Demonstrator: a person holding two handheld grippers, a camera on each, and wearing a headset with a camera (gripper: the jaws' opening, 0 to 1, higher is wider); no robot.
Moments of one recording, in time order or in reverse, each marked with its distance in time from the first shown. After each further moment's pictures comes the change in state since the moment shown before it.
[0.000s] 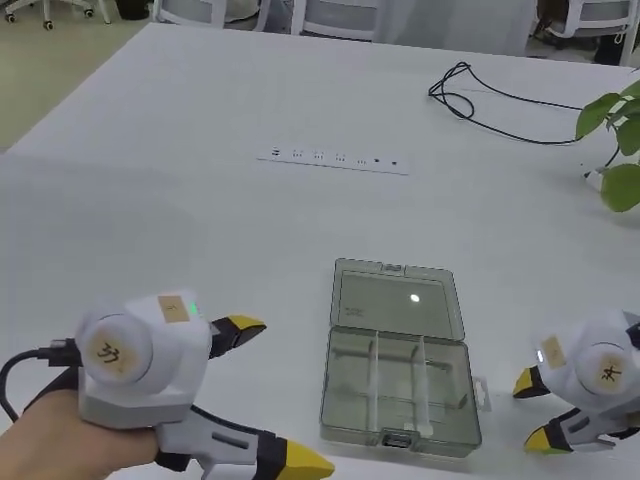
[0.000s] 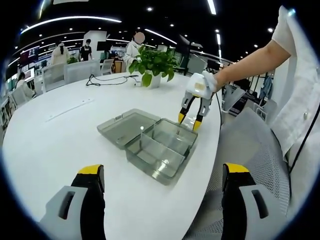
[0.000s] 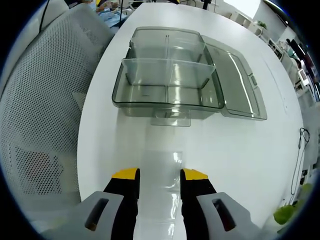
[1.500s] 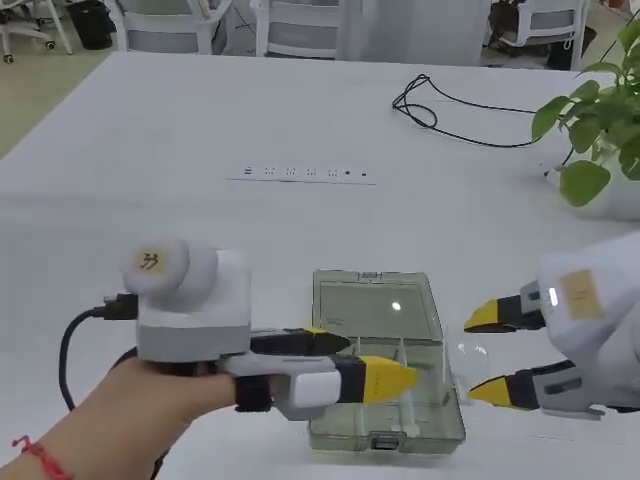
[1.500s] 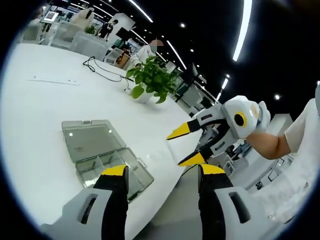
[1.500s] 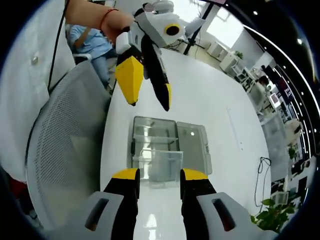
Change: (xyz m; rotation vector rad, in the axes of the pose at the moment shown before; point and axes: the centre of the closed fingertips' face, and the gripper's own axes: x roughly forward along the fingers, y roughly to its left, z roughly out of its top) left arm 0.032 -0.048 0.089 -0.498 -0.149 -0.227; right arm -0.128 0.014 0.134 -0.047 -0.229 -0.283
